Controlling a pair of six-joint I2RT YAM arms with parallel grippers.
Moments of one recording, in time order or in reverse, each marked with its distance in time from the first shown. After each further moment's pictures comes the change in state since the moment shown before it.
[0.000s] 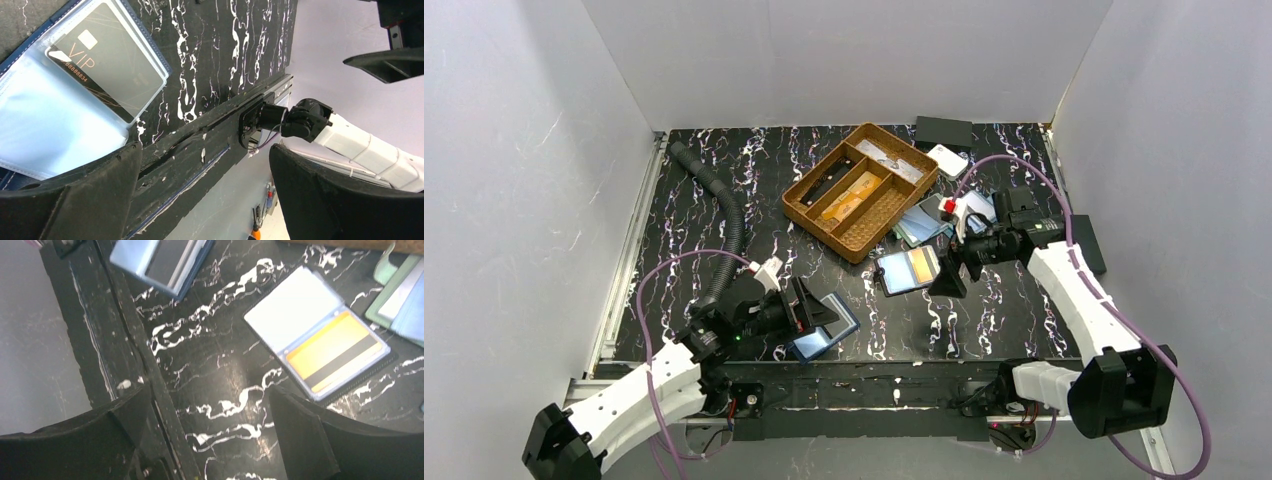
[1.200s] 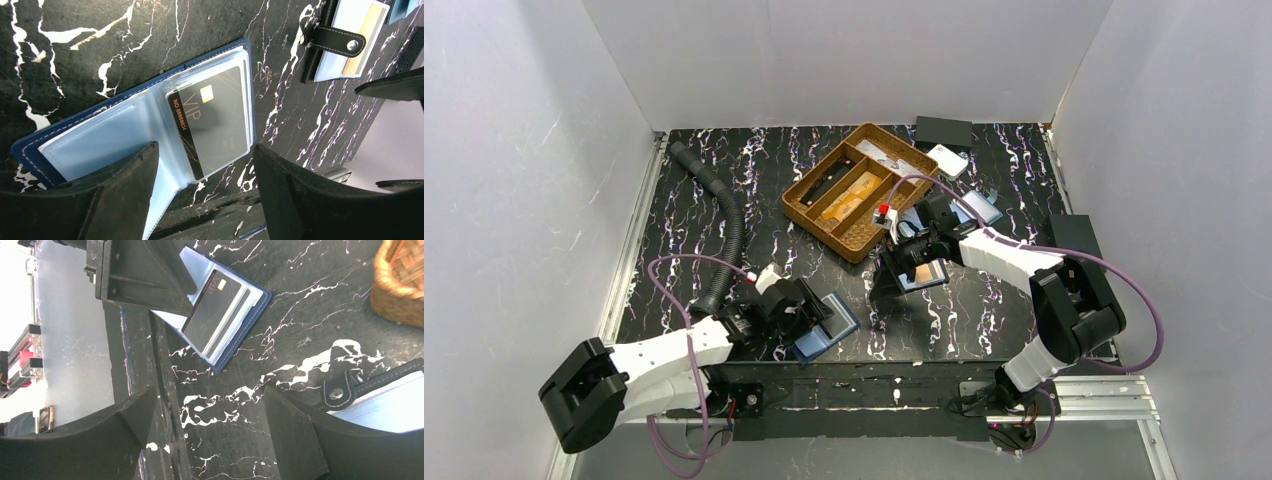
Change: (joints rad) left arm -0.163 0.340 0.056 -0.014 -0.463 -0.219; right arm 0.327 0.401 -0.059 0.643 -0.120 0.481
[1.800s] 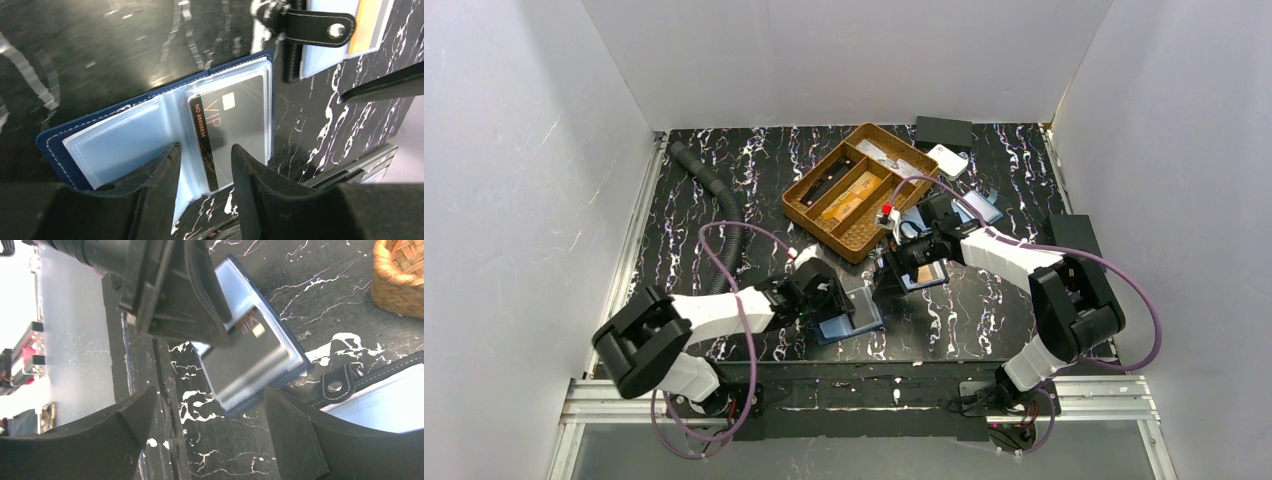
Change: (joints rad) left arm 0.000 0.352 0.171 0.164 0.076 0.197; right arm -0.019 0.016 -0.001 -0.043 -0.017 -0.051
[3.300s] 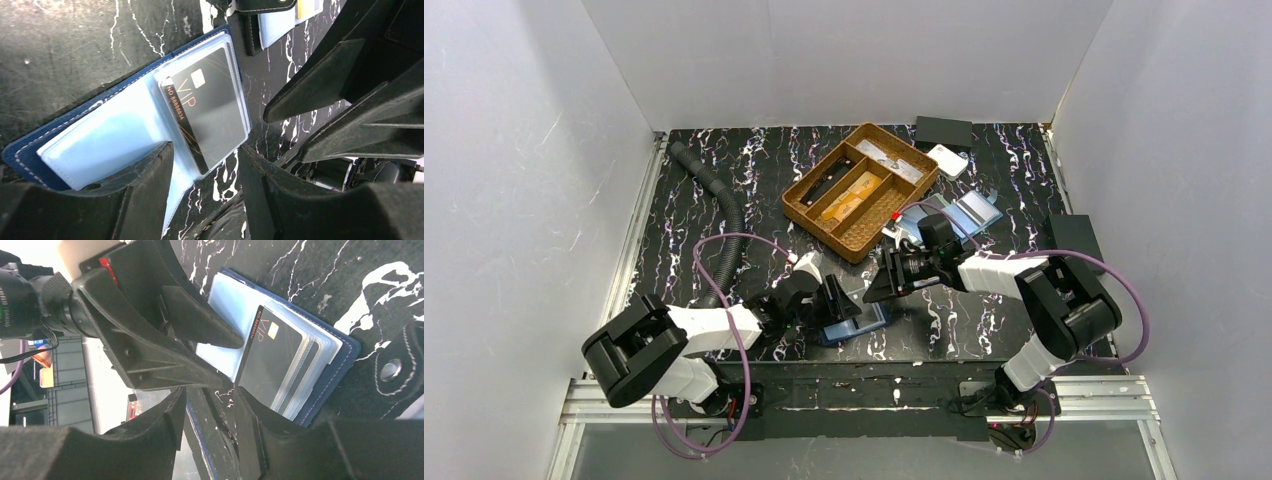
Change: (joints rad) left arm 0.000 -0.011 -0.147 0.375 0.137 0.085; right arm 0.024 0.010 -0.251 0.533 0.047 0.779
